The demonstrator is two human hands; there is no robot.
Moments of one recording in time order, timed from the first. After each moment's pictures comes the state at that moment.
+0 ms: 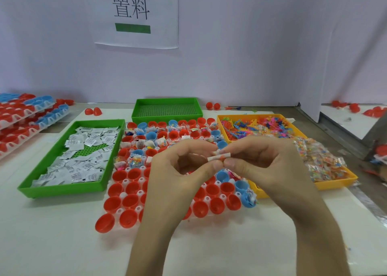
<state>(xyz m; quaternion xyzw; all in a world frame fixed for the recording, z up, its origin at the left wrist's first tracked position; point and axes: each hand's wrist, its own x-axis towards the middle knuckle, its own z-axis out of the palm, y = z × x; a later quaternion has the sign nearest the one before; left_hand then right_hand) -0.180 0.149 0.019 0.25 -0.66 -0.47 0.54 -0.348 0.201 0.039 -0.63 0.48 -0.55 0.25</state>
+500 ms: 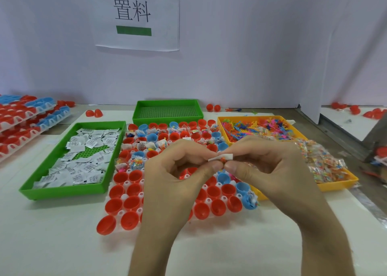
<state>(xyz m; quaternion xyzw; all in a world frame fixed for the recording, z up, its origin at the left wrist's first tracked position) -0.179 0.150 0.017 0.21 -0.67 -0.39 0.60 -0.346 0.203 0.041 -0.66 0.45 -0.55 0.23</state>
